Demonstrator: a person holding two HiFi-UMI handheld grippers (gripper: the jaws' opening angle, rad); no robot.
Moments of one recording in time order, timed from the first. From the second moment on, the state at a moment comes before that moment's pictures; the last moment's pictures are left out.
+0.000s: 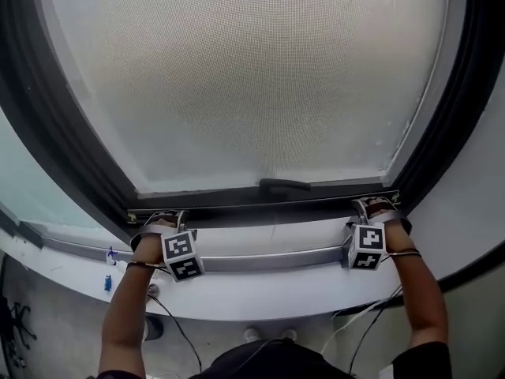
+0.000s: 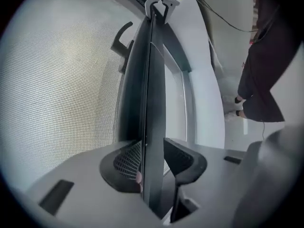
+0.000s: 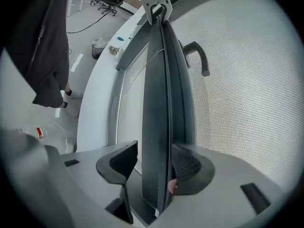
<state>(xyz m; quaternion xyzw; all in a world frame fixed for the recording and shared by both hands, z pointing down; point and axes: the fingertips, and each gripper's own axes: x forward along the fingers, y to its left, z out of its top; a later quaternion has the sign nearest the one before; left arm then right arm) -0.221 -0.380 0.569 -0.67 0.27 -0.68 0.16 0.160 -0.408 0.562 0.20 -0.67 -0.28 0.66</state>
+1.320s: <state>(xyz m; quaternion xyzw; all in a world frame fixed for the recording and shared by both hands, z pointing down) -0.221 -0.396 0.576 -0.66 0.35 -0.63 0.23 0.162 -0.418 0.569 0.26 -0.65 -0.30 0.64</state>
